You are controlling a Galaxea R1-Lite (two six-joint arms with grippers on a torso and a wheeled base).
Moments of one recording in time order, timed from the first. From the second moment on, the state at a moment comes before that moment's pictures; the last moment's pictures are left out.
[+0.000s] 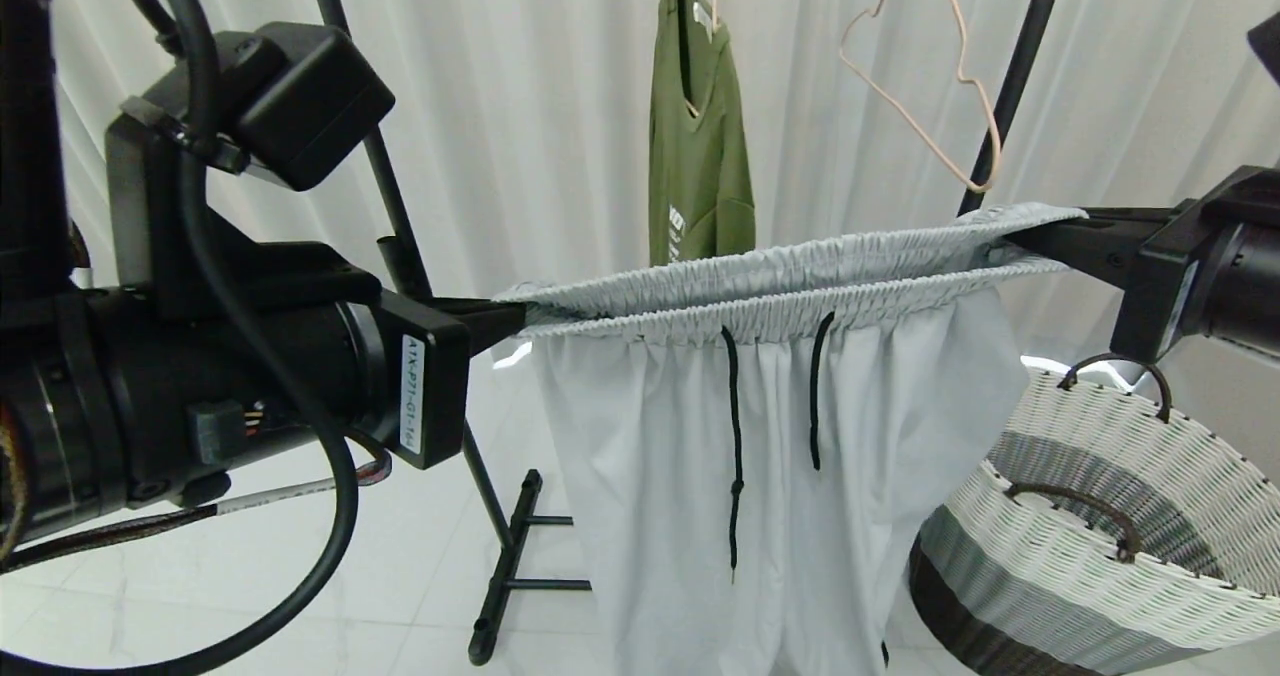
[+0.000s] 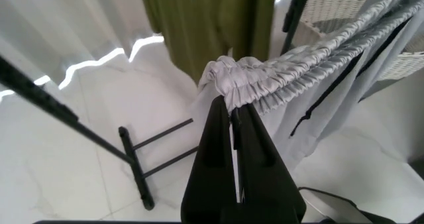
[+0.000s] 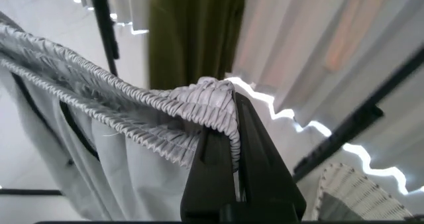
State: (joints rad) left arm -0.81 1.30 -1.08 0.11 0.27 0.02; right arm 0.67 1.24 -1.00 -0.19 -0.06 -0.14
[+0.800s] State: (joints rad) left arm -0.86 1.33 -1.16 0.10 0.27 0.13; right arm 0.66 1.21 -1.11 -0.08 -0.07 -0.14
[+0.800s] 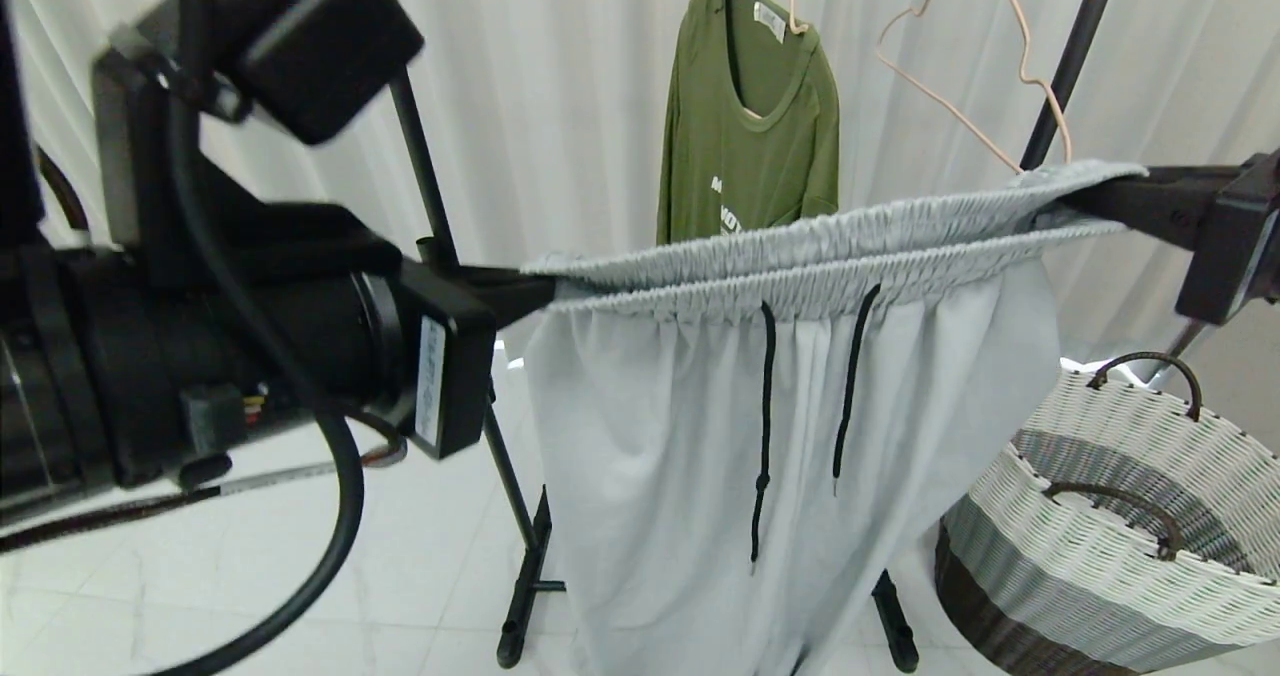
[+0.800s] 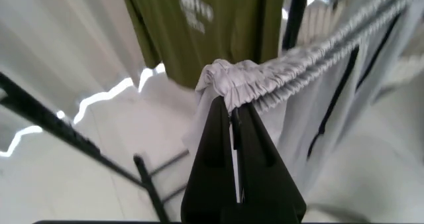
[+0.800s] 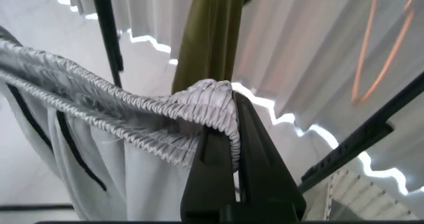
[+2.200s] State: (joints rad) left arm -0.85 1.52 -1.53 0.19 0.36 0.12; right arm 0.84 1.04 -1.37 0.59 0.21 -0.13
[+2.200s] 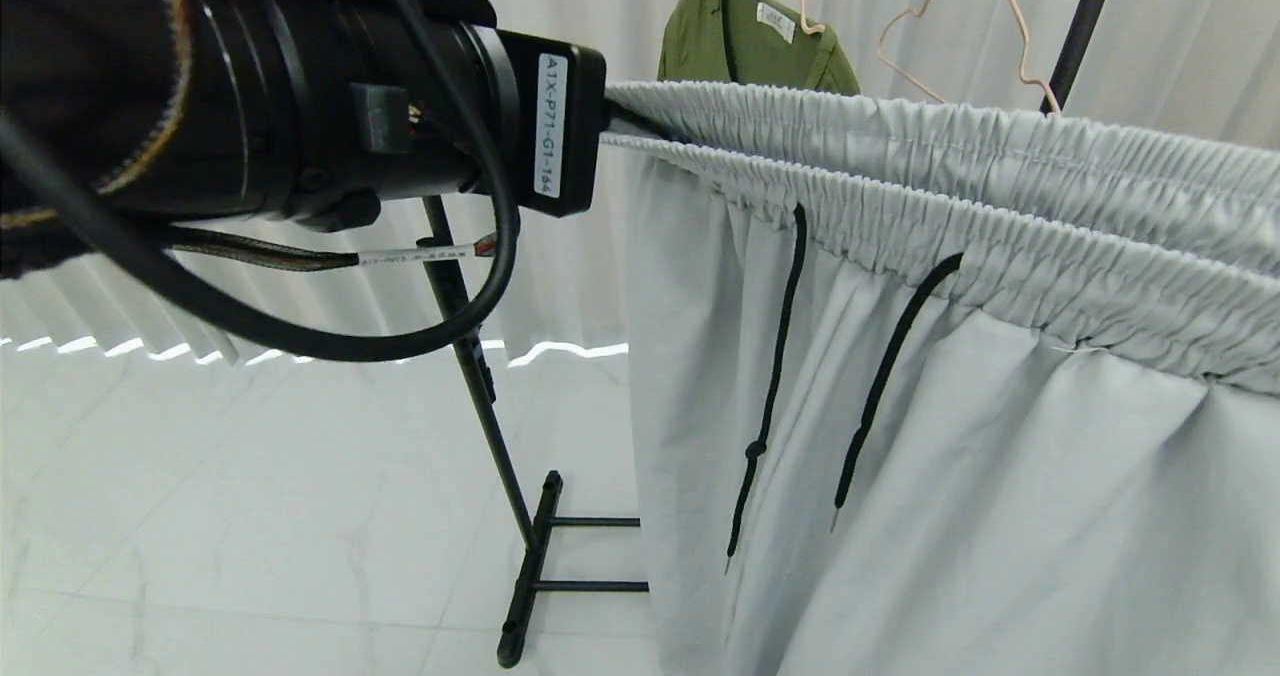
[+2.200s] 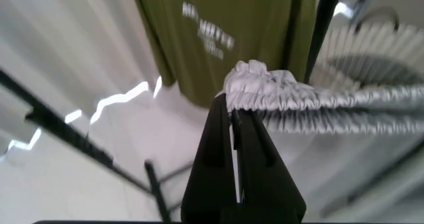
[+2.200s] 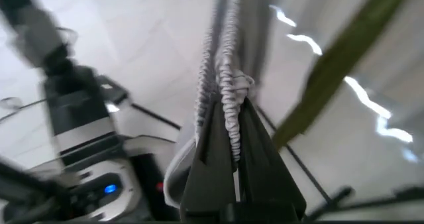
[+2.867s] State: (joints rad) left arm -1.07 1.26 -1.53 0.61 0.35 0.03; right arm 0.77 1.33 -1.41 0.03 0.13 -0.13
